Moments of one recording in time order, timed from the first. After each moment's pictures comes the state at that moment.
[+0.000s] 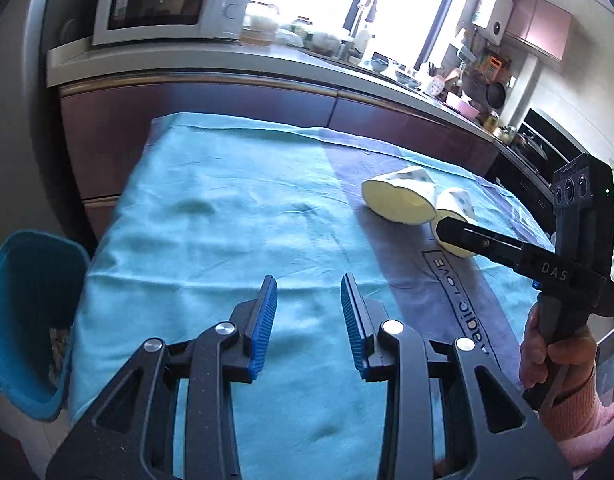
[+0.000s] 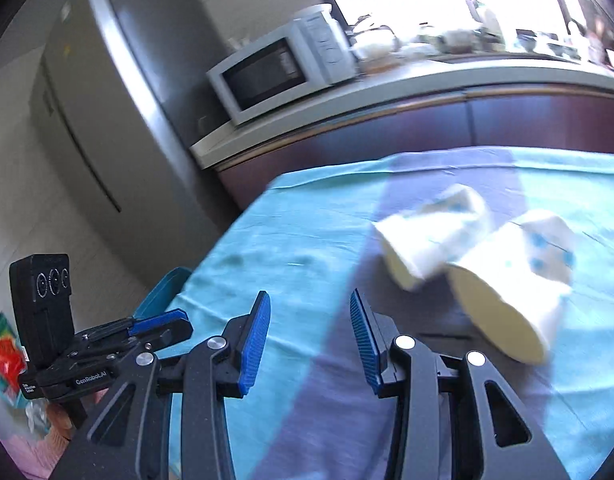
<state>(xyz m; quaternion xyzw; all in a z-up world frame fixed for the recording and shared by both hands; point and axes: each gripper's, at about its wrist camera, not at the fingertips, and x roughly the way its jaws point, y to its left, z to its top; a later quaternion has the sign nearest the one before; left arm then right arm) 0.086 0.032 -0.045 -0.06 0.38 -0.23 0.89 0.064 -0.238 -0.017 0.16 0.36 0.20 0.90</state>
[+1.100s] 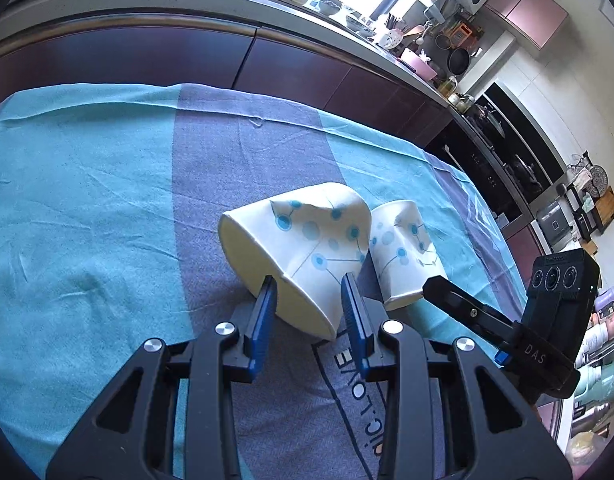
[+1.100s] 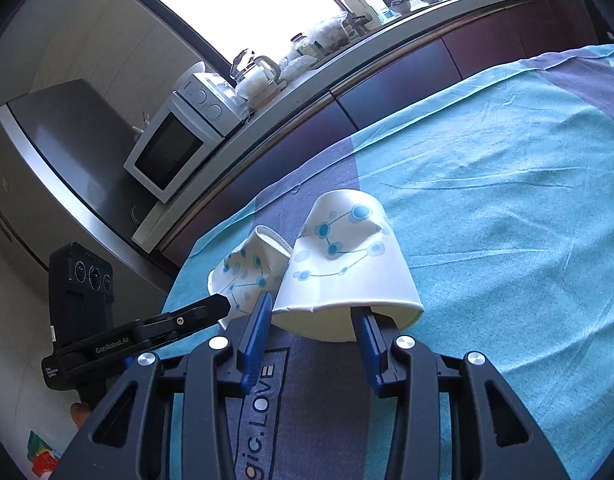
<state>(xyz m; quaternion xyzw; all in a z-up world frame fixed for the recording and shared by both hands) 0.200 -0.116 -0.071 -0.10 0.48 -0.33 0.81 0.086 -0.355 -0.056 0.31 0.35 0.11 0.88</state>
